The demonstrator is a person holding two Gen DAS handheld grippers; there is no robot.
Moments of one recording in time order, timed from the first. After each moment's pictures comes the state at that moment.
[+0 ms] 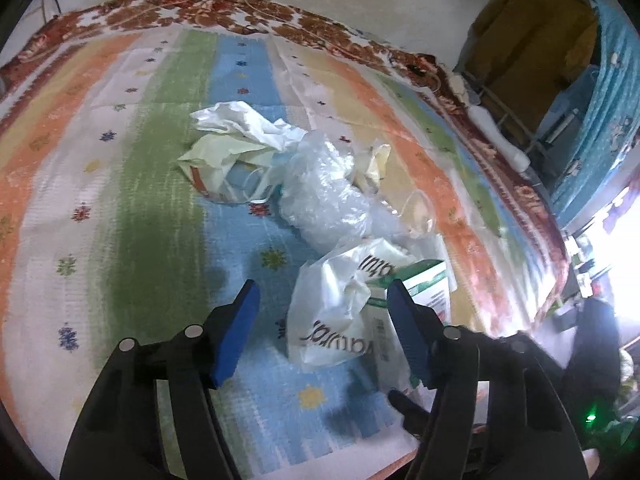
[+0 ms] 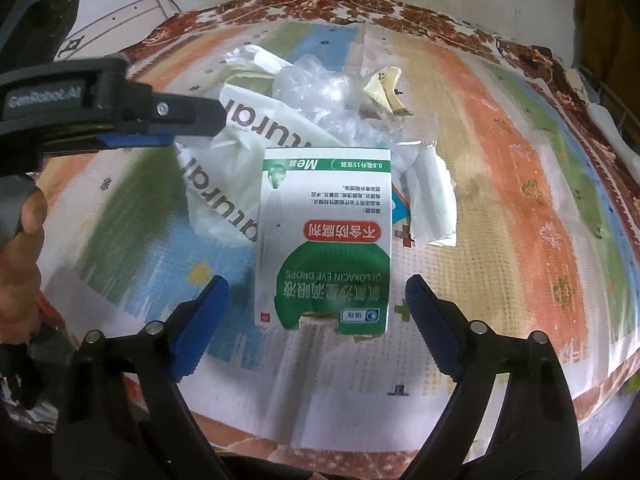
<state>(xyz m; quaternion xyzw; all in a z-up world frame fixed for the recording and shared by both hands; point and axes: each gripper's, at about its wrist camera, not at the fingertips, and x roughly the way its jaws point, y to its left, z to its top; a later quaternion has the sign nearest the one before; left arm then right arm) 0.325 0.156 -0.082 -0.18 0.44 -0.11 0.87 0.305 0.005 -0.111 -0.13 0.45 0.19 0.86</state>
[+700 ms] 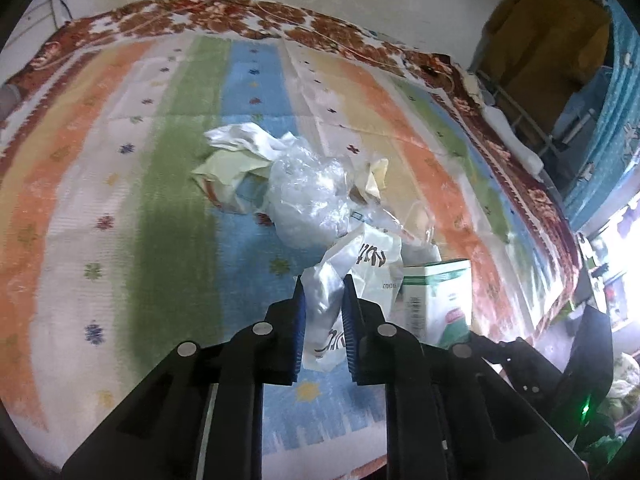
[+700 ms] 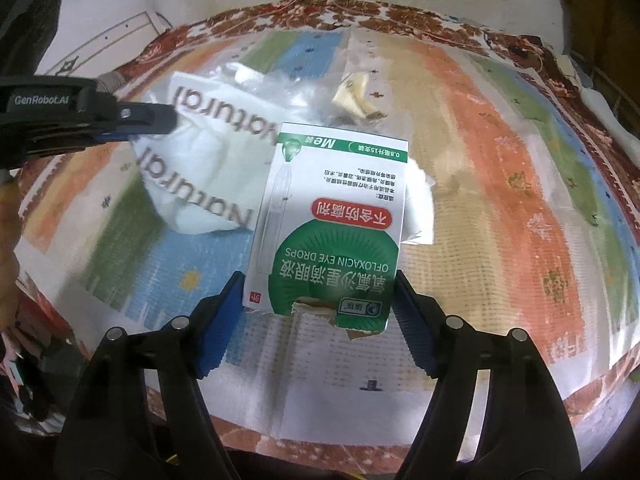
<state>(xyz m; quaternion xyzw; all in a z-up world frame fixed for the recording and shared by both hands) 0.322 0.150 -0.052 -0.16 0.46 -0.06 0.87 0.305 -0.026 -0.090 -0.09 0.44 0.20 0.87</state>
